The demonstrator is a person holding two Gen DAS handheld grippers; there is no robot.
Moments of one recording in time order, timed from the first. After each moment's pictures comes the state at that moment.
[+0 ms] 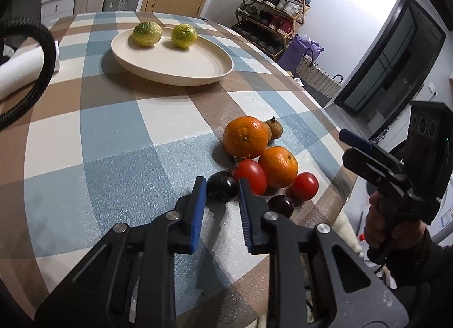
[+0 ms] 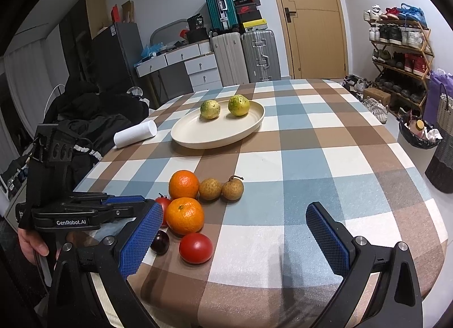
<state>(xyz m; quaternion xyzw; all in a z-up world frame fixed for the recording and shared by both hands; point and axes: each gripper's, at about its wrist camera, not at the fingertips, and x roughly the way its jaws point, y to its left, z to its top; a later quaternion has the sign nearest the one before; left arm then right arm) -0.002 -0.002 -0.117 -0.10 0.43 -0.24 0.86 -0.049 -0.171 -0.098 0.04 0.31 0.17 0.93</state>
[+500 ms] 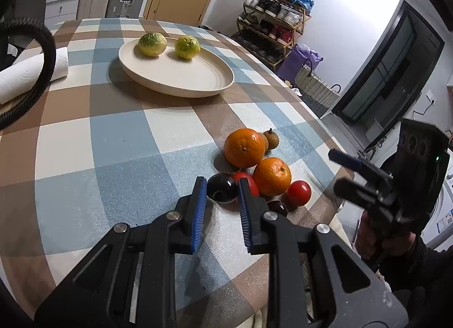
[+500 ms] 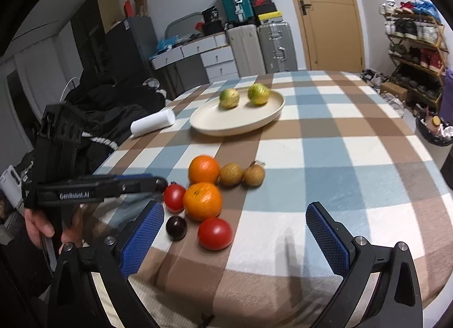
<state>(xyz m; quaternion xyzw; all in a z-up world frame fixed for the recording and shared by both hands) -0.010 0.011 -0.104 -0.12 0.41 -0.23 0.87 -0.054 -0.164 -0.109 0.04 0.33 0.22 0.92</state>
